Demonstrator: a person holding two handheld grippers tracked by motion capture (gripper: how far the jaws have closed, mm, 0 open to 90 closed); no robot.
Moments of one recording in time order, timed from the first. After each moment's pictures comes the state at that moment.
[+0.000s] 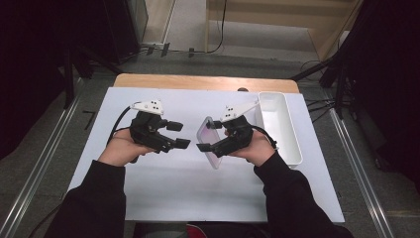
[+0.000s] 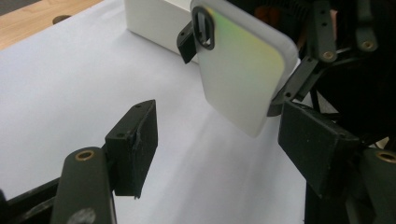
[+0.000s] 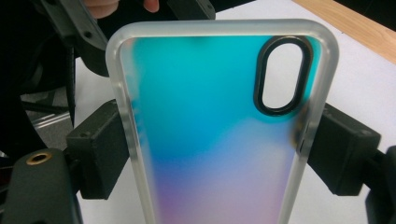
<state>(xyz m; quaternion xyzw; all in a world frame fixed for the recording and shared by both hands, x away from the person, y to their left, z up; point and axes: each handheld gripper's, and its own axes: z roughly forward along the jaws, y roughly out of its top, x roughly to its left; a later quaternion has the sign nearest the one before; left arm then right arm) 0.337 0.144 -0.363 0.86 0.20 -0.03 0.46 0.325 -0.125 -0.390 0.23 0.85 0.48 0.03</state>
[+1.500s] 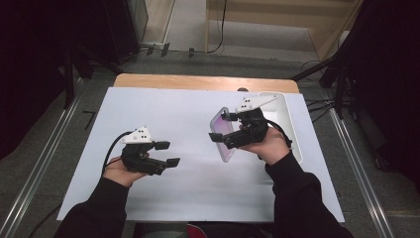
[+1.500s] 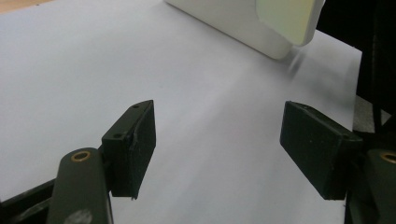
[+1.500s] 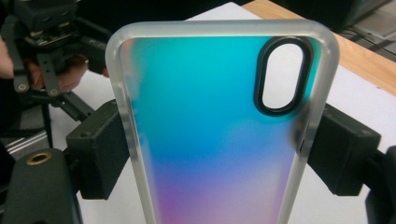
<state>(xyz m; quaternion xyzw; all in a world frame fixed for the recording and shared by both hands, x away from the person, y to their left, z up) 0.298 0.177 -0.425 0.84 0.26 0.03 0.47 0.320 -0.154 -0.365 0.30 0.83 0.48 0.08</state>
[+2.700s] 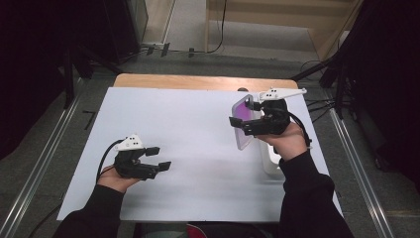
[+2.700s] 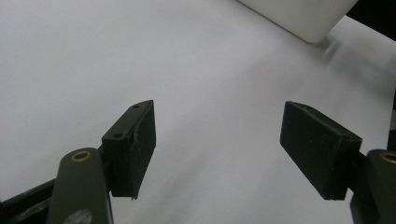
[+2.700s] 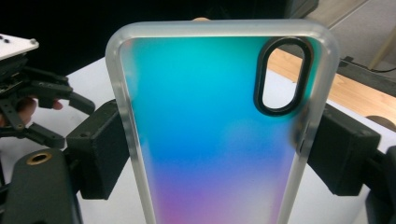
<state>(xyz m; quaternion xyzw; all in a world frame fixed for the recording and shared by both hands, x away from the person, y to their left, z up) 0.293 0.199 -0.450 0.83 0.31 0.05 0.45 0.322 -0.200 -0.348 0.37 0.78 0.48 0.14</state>
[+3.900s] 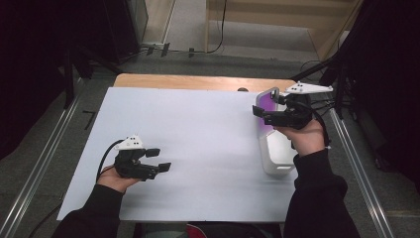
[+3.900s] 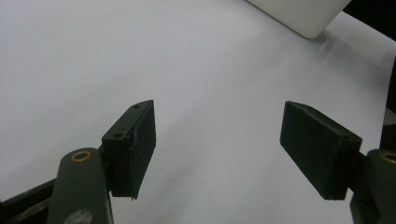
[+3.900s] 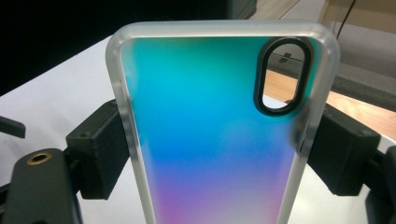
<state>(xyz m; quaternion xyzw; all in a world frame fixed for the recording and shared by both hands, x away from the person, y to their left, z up) 0.295 0.200 -0.453 0.83 0.32 0.03 0.45 0.326 -0.248 -0.345 0.45 0.74 0.46 0.20</state>
